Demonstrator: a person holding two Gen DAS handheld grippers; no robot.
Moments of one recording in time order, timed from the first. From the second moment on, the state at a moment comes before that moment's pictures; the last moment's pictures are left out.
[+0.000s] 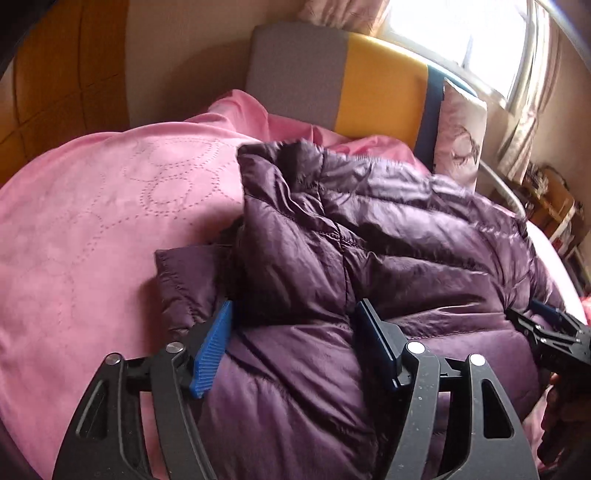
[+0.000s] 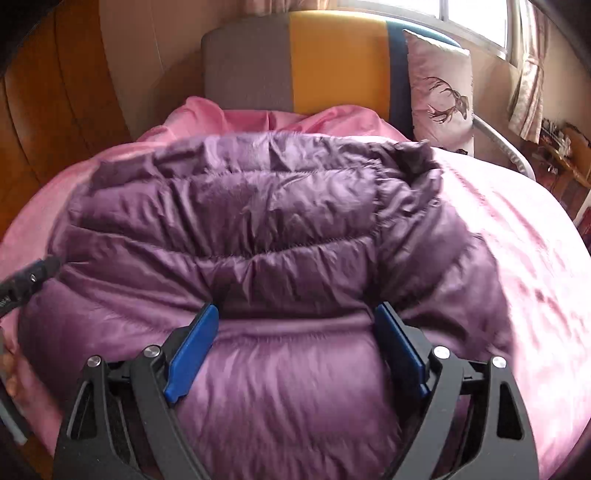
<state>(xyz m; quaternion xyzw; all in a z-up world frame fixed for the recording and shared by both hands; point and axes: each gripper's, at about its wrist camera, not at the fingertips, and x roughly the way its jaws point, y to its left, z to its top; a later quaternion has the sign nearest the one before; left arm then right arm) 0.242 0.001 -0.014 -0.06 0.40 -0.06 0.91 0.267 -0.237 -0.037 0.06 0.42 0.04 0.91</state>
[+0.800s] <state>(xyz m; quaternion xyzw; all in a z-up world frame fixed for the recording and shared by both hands) 0.181 0.076 -0.039 -0.27 0.42 -0.18 0.84 0.177 -0.353 -0.048 0.30 0.40 0.04 0.86</state>
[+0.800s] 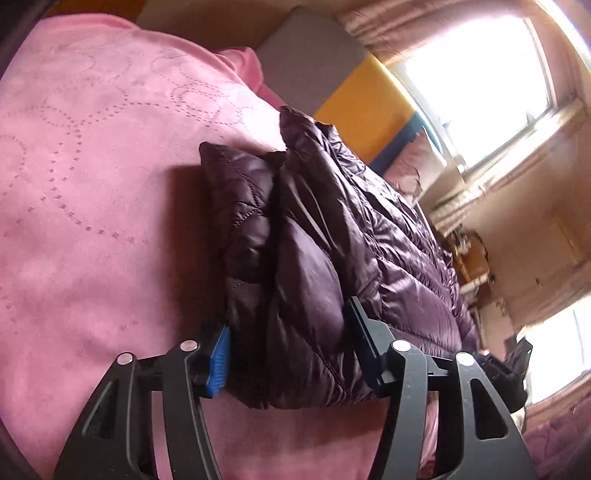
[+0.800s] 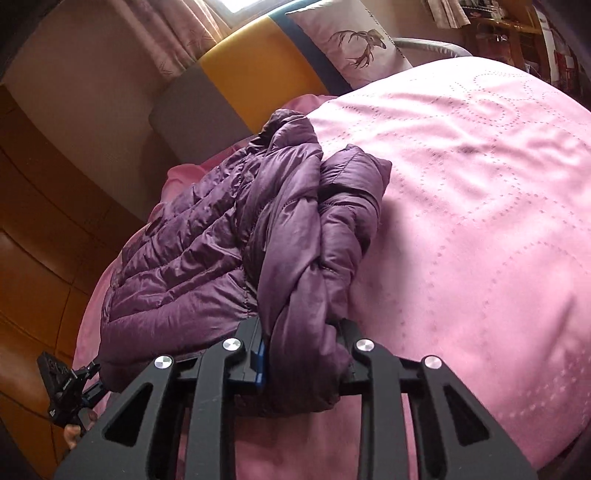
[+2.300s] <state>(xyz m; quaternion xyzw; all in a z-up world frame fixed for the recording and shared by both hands) 0.219 -0.051 -0.035 -0.11 0.38 -0.13 0.91 0.297 -0.272 -0.076 0.14 0.41 -0.03 0.90</state>
